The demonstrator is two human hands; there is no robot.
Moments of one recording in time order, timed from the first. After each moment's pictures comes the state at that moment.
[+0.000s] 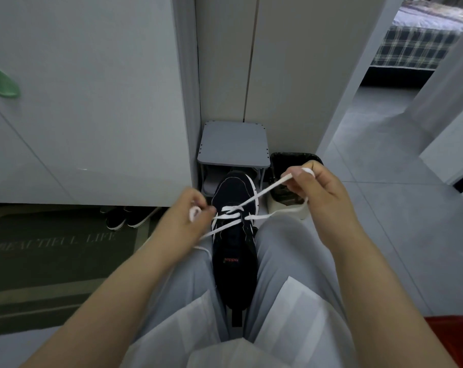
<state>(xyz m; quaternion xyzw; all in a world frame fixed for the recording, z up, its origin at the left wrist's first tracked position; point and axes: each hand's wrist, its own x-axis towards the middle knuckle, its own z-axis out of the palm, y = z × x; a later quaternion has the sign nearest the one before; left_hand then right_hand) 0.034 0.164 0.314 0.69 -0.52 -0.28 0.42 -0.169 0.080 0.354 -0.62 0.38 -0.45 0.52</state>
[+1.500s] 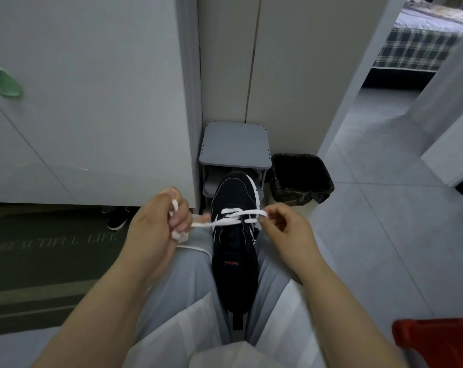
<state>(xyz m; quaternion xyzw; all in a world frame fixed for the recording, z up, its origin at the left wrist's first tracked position) 0.029 0.185 0.347 0.49 -0.29 -0.47 0.67 -0.153 0.098 0.287 -0.68 0.46 -0.36 0.45</state>
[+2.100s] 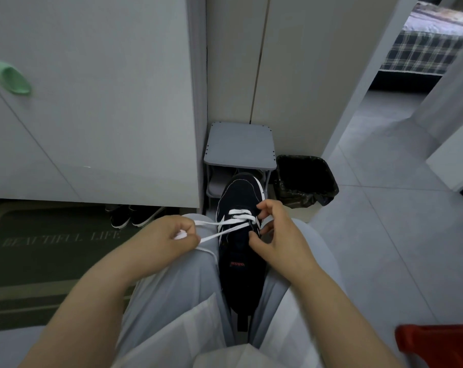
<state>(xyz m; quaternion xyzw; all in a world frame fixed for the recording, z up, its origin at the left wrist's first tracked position) 0.068 0.197 0.329 0.69 -0.58 -0.35 0.25 -0.140 0.104 0.284 -0.79 0.44 -0.26 0.34</state>
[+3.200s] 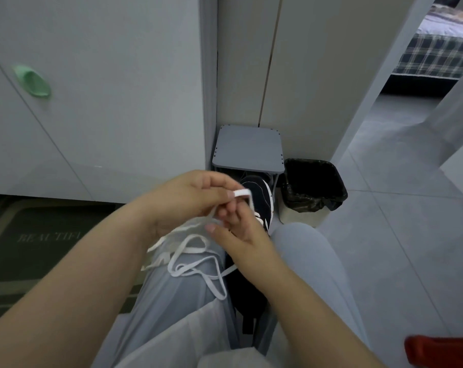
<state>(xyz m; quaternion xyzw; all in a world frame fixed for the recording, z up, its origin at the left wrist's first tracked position) 0.050 0.162 0.393 0.55 -0.51 -0.54 0.37 -0.086 0.143 0.323 -0.67 0.25 -0.30 0.63</state>
